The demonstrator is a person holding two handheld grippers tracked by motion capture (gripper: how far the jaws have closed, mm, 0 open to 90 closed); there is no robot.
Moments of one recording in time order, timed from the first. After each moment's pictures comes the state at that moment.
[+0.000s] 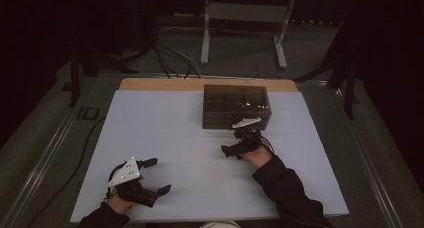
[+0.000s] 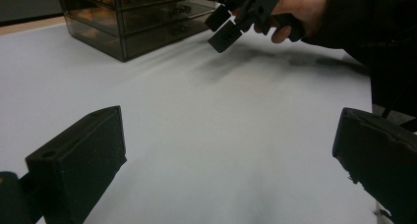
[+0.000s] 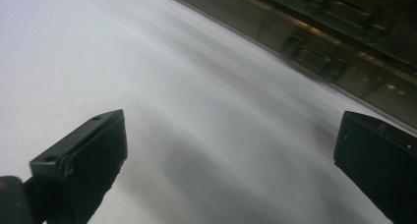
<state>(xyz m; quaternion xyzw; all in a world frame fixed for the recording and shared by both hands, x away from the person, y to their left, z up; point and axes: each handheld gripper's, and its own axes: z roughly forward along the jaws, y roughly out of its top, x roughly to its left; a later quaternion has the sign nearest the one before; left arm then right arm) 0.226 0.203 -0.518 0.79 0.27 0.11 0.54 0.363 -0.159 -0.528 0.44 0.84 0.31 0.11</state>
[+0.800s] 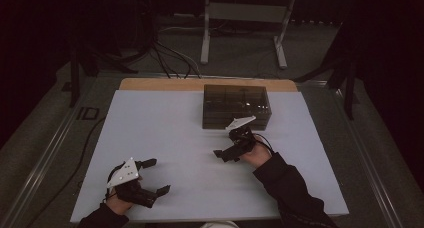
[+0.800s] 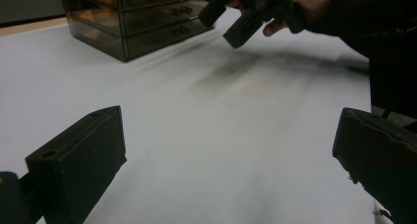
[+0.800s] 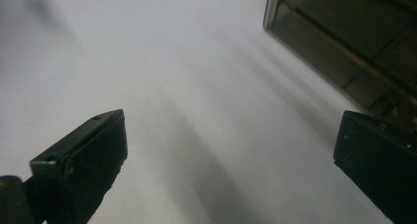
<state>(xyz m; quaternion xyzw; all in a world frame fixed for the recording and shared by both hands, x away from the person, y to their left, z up) 0.224 0.206 -0.518 0.79 0.27 0.11 0.55 0.357 -0.146 -0.508 0.33 0.87 0.35 0.05</state>
